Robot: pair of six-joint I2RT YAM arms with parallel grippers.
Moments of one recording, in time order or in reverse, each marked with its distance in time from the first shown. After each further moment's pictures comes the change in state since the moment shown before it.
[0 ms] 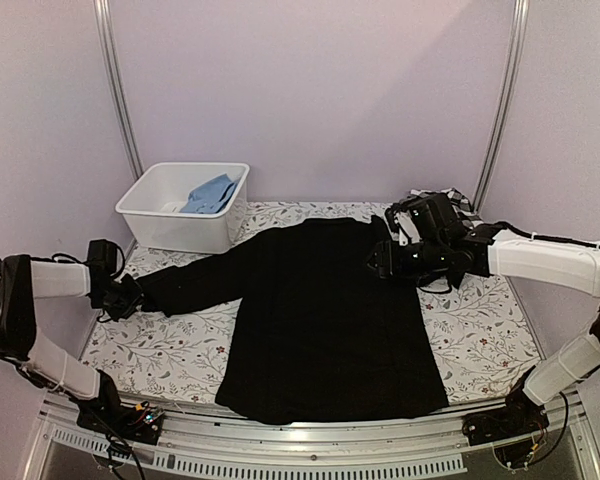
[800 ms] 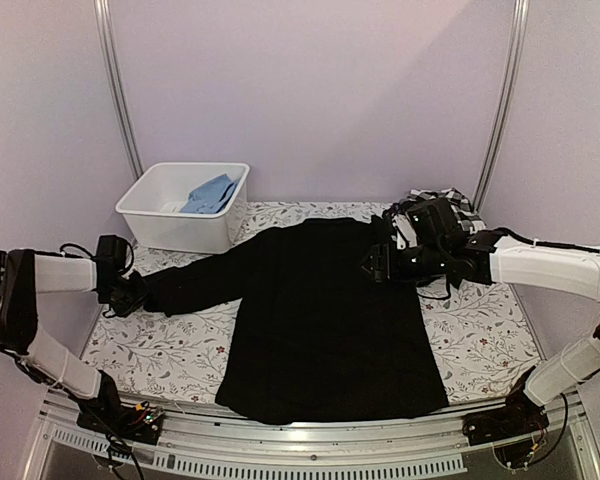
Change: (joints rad) left arm -0.078 0.064 0.040 0.009 -0.061 0.057; right arm 0.038 -0.031 -0.043 0.058 0.001 0.029
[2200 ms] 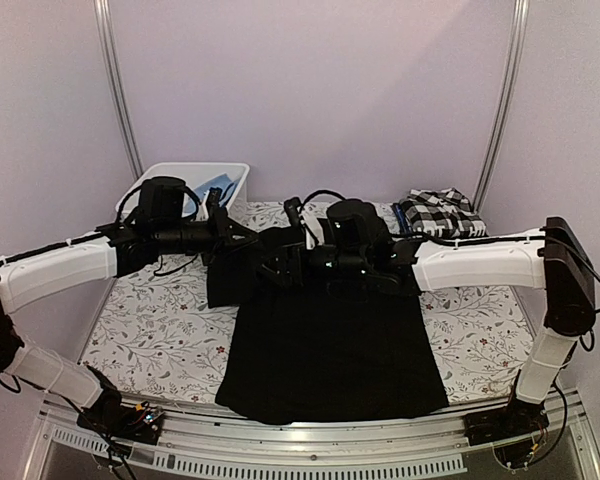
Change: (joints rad) left arm -0.649 -0.131 0.325 0.196 0.474 -0.304; right arm 0.286 0.353 0.296 0.406 -0.067 -0.053
